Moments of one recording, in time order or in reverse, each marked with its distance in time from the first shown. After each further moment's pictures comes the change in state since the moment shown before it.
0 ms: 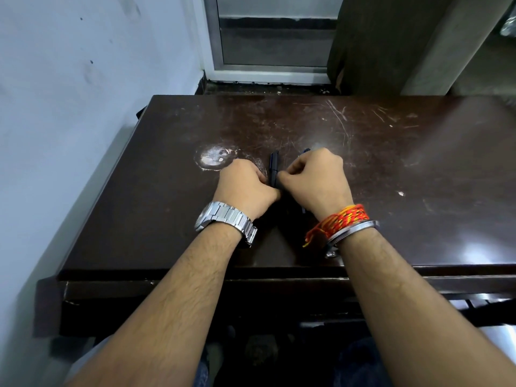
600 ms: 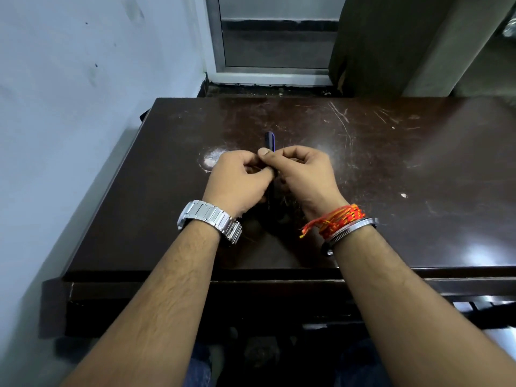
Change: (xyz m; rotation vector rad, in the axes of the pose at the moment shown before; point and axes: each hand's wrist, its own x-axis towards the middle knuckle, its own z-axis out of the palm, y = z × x) left_hand 0.001 -0.003 -0.015 -0.411 -0.079 0.009; right_hand -0.001 -0.013 0.017 0.859 -0.154 0.157
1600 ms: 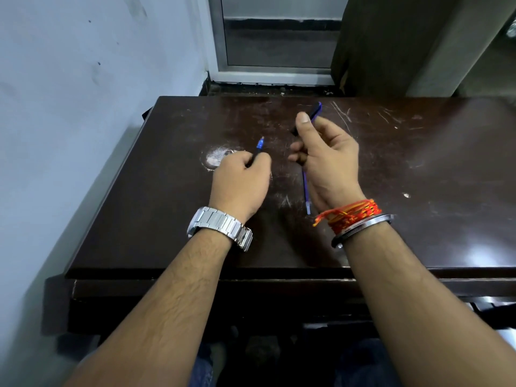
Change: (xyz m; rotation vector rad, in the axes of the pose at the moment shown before) left_hand -0.006 0.007 0.005 0.035 0.244 -0.013; right_hand 0.003 -0.020 -0.006 0.287 0.144 -0.168
